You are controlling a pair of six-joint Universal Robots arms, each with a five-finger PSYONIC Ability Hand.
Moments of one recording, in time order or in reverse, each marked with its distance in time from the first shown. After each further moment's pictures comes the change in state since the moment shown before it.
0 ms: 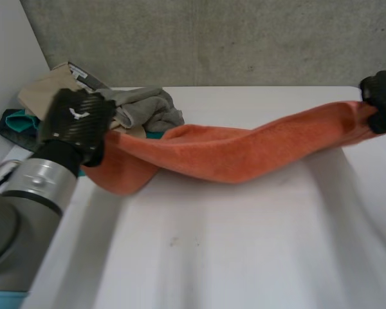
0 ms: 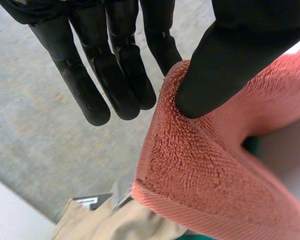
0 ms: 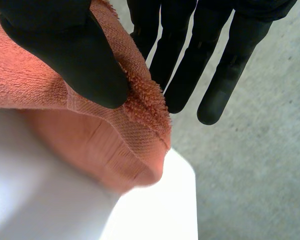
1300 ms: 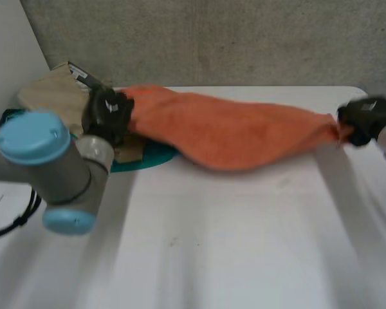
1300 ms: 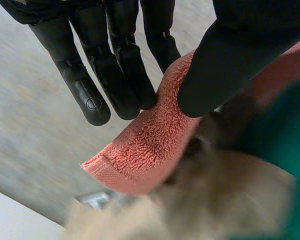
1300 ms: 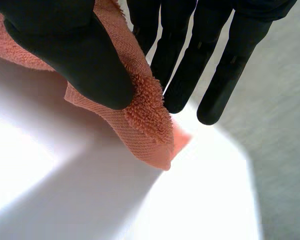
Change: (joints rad) left arm 0.008 -0.517 0.311 0.207 -0.026 0.161; right arm -0.071 0.405 -0.176 -0.069 -0.179 -0.061; left_hand 0.000 0.001 0.001 0.004 0.000; right_hand 0.000 0.001 0.001 0.003 0.000
